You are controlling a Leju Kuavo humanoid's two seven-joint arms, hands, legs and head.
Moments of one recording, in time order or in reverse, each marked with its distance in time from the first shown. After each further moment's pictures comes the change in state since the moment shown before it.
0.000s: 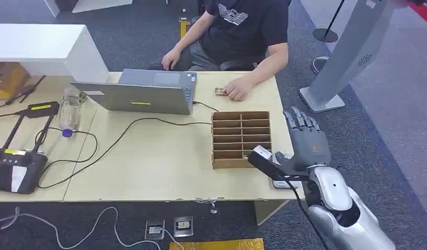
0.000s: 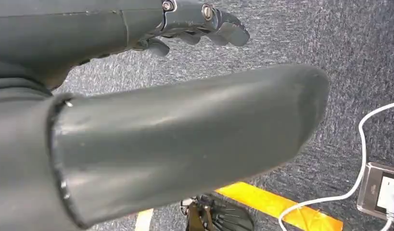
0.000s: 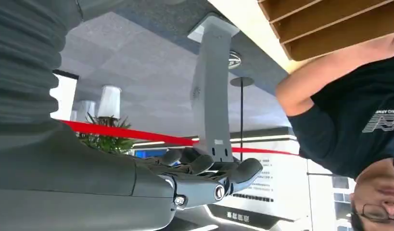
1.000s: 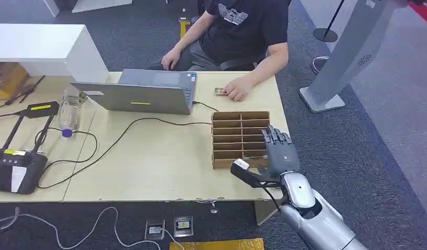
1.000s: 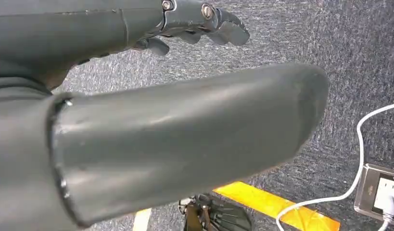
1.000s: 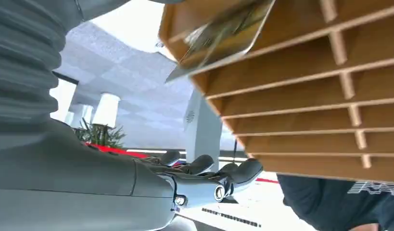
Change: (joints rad) left arm -0.002 0.000 0.000 0.000 0.008 0.006 -0.003; right arm -0.082 0.127 0.143 0.425 0.042 -0.183 -0.064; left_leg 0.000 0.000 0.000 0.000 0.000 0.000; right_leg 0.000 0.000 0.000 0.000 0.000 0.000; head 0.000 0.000
